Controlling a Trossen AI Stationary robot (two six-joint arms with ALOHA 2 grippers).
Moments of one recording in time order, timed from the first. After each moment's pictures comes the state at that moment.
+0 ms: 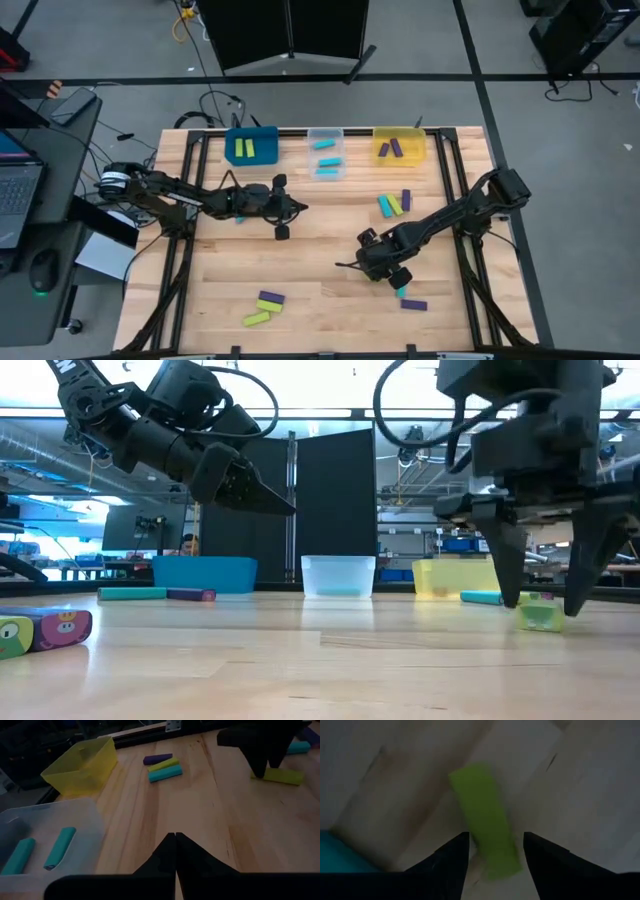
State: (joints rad) left arm 0.05 1.44 0.51 0.57 -0.10 0.18; right arm 0.36 1.72 0.96 -0.60 -0.02 -0.25
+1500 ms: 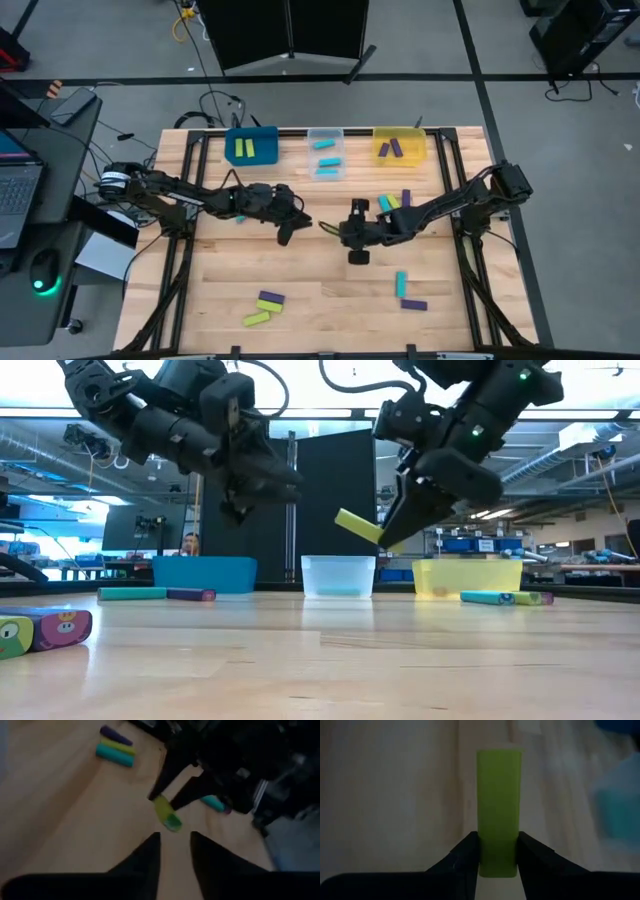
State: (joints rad) left arm 0.04 1.44 0.57 0.51 0.13 -0.52; right arm 0.23 1.68 0.96 -0.26 0.42 0.08
